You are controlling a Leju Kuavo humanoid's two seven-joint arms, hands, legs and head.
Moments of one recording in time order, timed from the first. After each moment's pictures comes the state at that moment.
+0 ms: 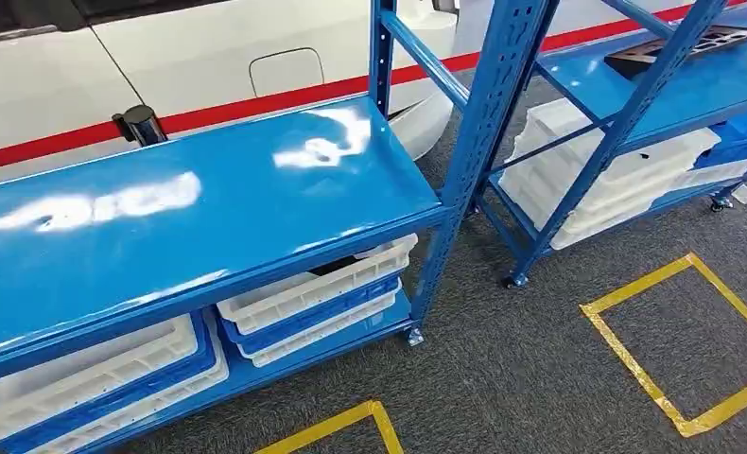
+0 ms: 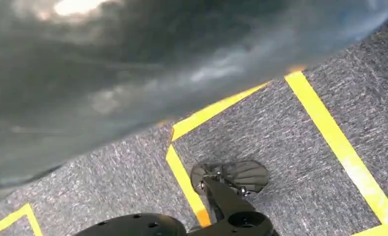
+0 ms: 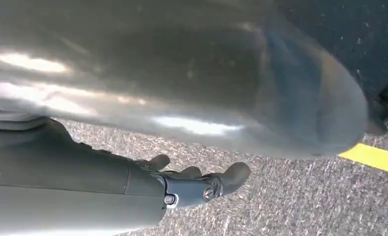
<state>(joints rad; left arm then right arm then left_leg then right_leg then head) -0.07 -0.14 1.19 -0.21 -1.31 0.19 -0.38 -0.02 0.18 -0.45 -0.19 1.14 -0.17 -0.05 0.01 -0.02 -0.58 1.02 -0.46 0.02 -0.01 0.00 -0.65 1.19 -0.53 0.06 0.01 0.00</state>
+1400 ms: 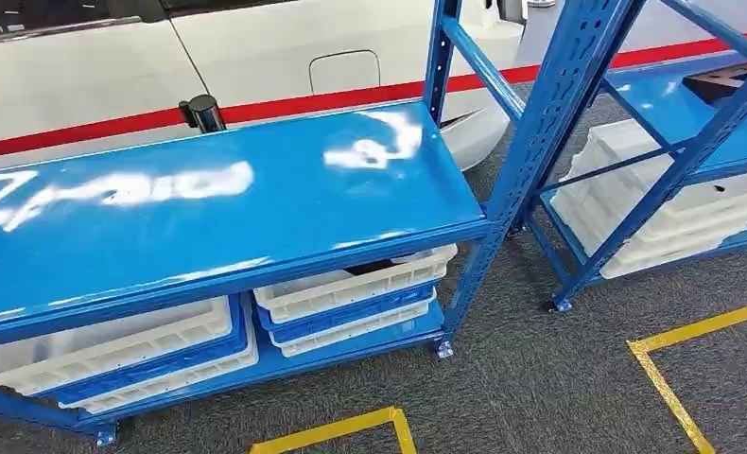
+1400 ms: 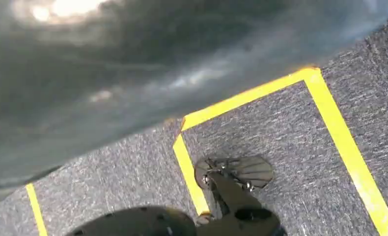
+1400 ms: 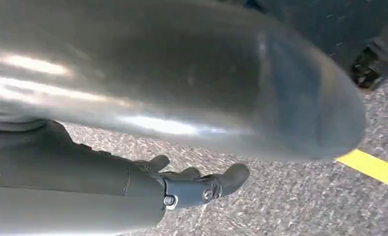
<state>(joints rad) -0.07 -0.14 1.19 -0.21 -1.31 0.20 -0.38 -0.02 0.18 -0.45 -0.19 1.15 -0.16 -0.05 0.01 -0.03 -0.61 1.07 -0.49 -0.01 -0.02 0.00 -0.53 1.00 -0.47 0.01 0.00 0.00</state>
